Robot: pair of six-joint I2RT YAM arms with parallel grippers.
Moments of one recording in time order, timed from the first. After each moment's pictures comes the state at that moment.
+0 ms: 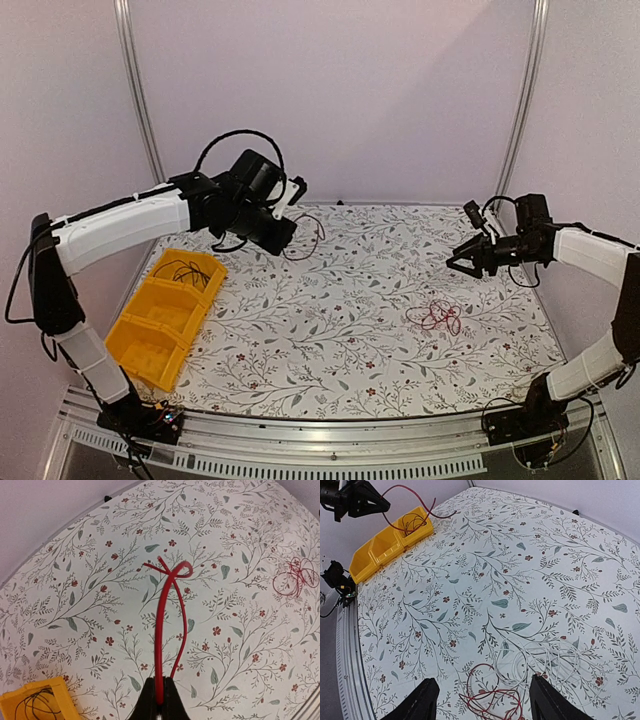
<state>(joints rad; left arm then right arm) -0.79 1.68 1.50 -0.65 -0.15 -0.08 0.03 1.39 0.91 -0.42 -0.91 -0.44</state>
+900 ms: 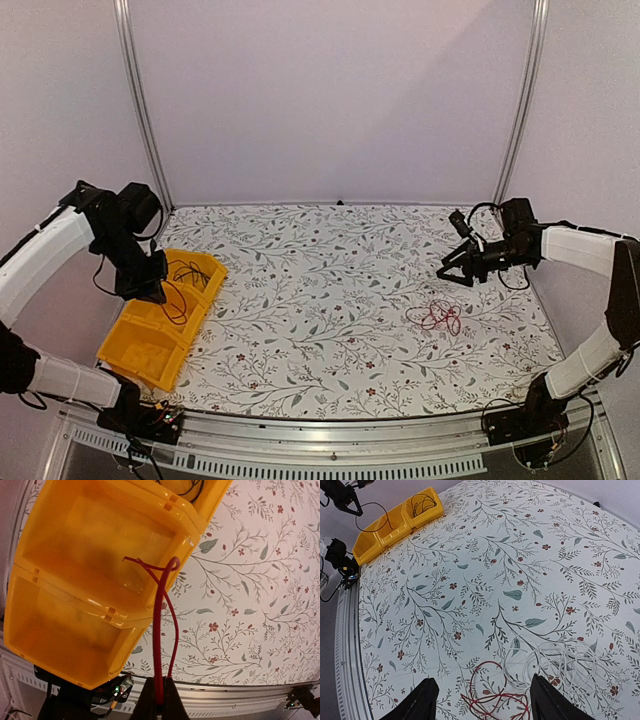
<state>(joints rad) -0.31 1.23 1.21 -1.37 0.04 -0.66 0.09 1.48 0.93 -0.43 -0.89 -0.54</state>
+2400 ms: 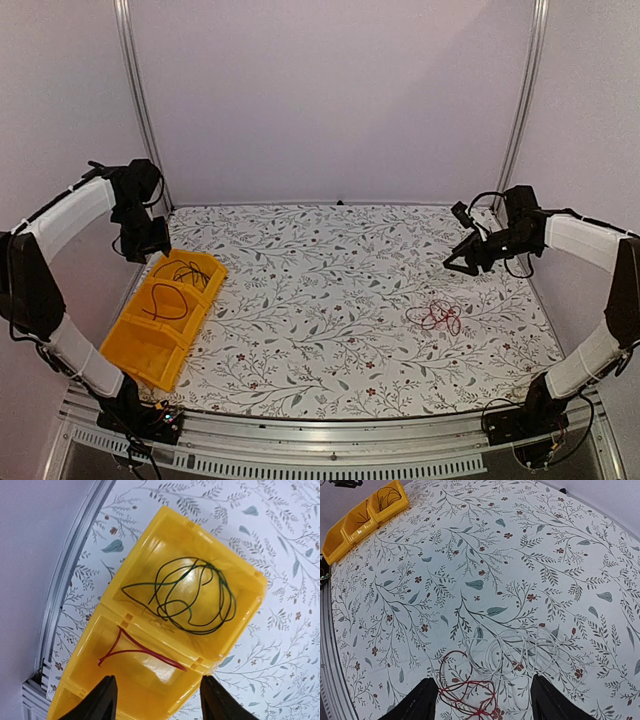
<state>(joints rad) -0.08 1.53 1.33 -1.13 -0.16 -0.50 0.08 1.49 1.02 -0.52 -0.73 -0.54</state>
